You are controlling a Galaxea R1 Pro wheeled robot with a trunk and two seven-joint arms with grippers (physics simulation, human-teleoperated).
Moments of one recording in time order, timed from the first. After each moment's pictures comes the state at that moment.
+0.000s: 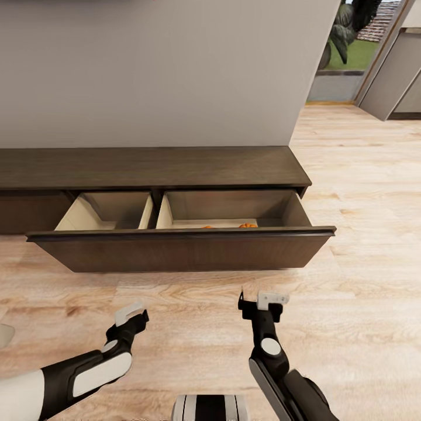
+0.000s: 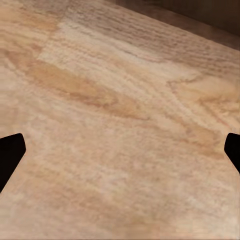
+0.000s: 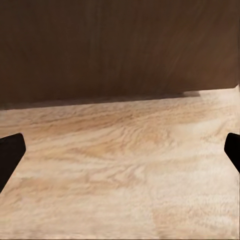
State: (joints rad) left arm -0.74 0.44 -1.38 -1.07 1.52 -0.39 0.81; right arm -0.33 0.01 0.49 -1.35 -0.23 0.24 -0.64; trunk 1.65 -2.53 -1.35
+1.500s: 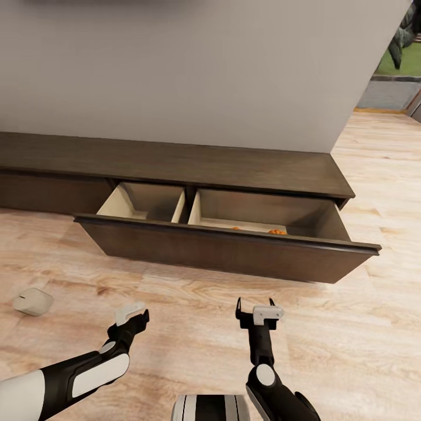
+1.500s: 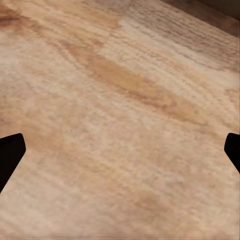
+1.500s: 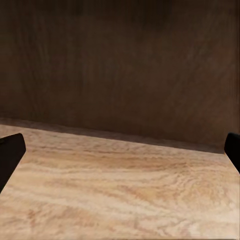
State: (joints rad) left arm -0.74 0.44 -1.40 -1.02 1.51 -0.40 0.71; right arm -0.34 0.02 0.55 -1.03 -0.05 -0.21 -0.64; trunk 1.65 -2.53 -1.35
